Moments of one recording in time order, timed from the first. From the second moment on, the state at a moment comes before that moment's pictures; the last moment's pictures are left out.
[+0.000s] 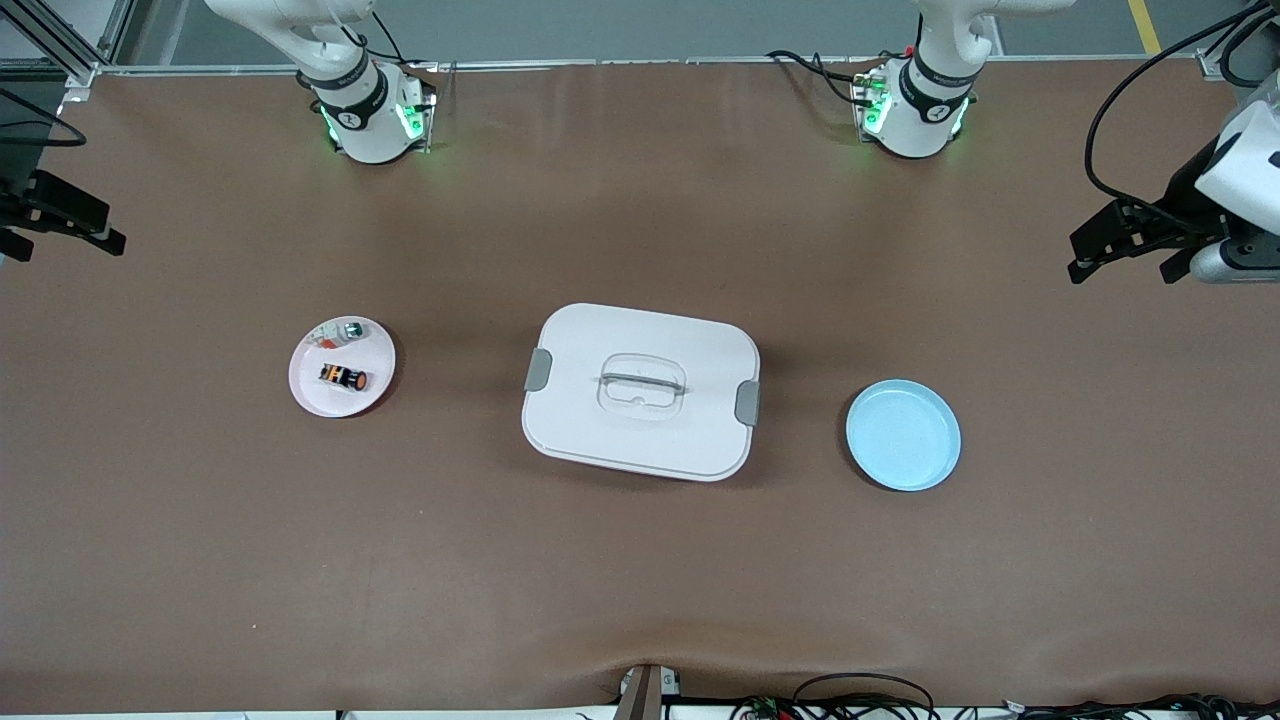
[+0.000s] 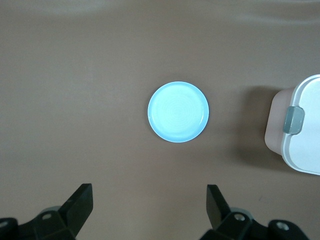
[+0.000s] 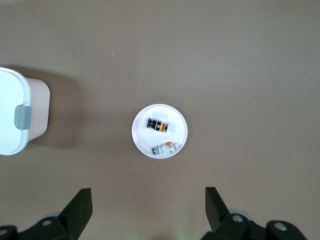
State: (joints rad) left arm -0.09 -0.04 0.01 -1.61 -0.01 1.66 -0.09; right arm -0.03 0.06 -0.03 -1.36 0.06 1.38 -0.07
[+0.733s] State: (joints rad) left arm -0.09 -0.03 0.01 -1.61 -0.01 1.66 -0.09; right arm -0.03 0.06 -0.03 -1.36 0.06 1.38 -0.07
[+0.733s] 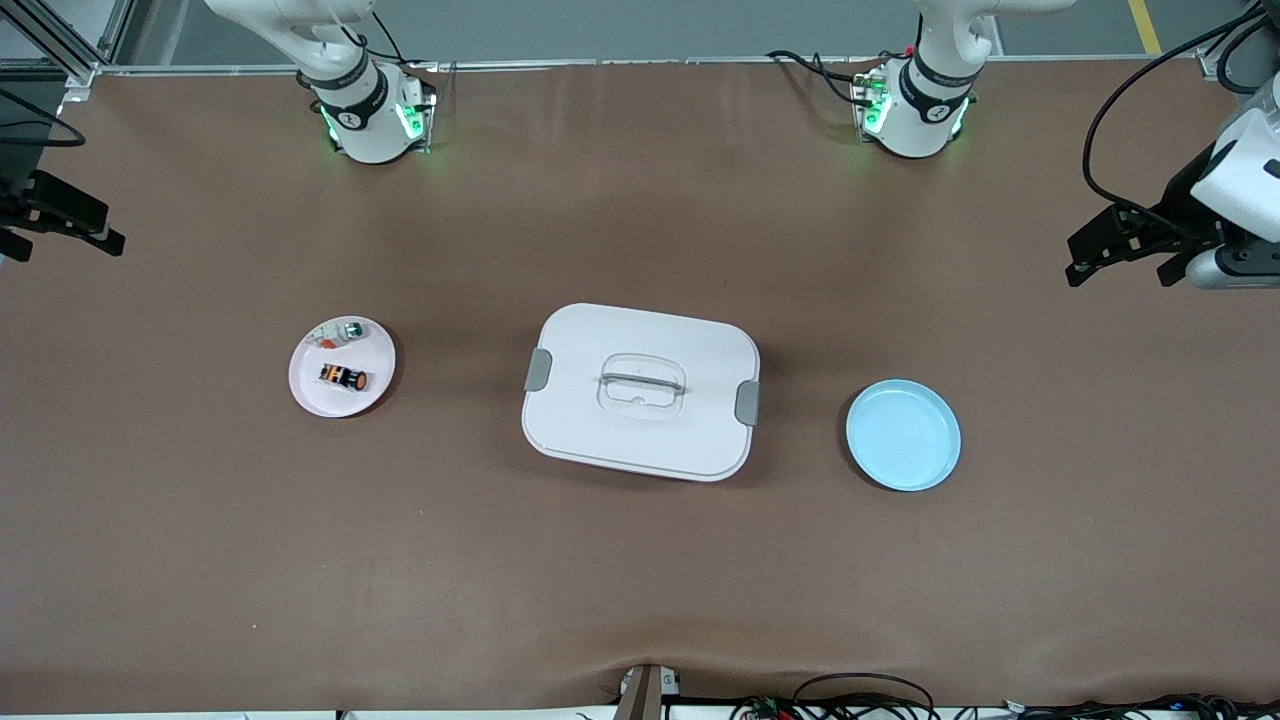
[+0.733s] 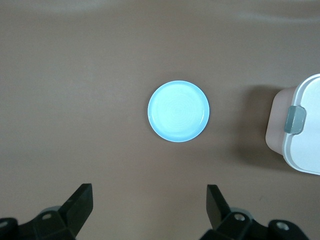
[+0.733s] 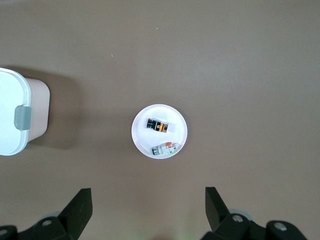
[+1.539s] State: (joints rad) left arm -0.09 -0.03 0.01 -1.61 -0.01 1.66 -0.09; right arm -0.05 0.06 -0.03 -1.36 0.06 1.39 -0.07
